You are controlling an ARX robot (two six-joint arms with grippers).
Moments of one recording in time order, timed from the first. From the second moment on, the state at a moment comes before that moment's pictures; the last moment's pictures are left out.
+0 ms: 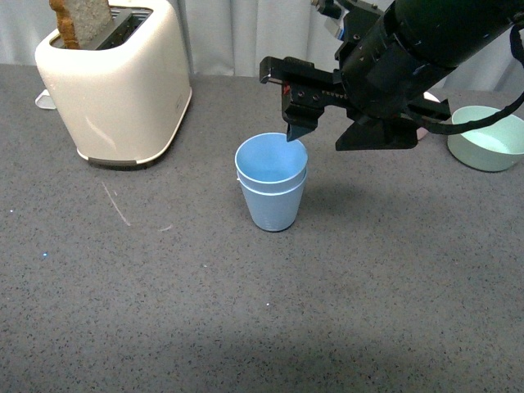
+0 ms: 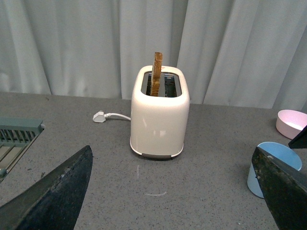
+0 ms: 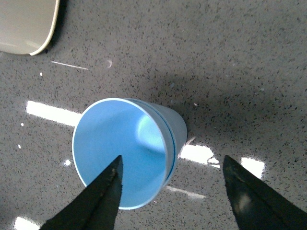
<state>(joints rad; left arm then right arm) 0.00 0.00 0.02 0.00 0.00 -0.01 0.39 2.01 1.31 -0.31 -0.17 0.35</state>
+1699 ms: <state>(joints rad) 0.00 0.00 0.02 0.00 0.00 -0.01 0.00 0.71 0.01 0.69 0.00 0.00</state>
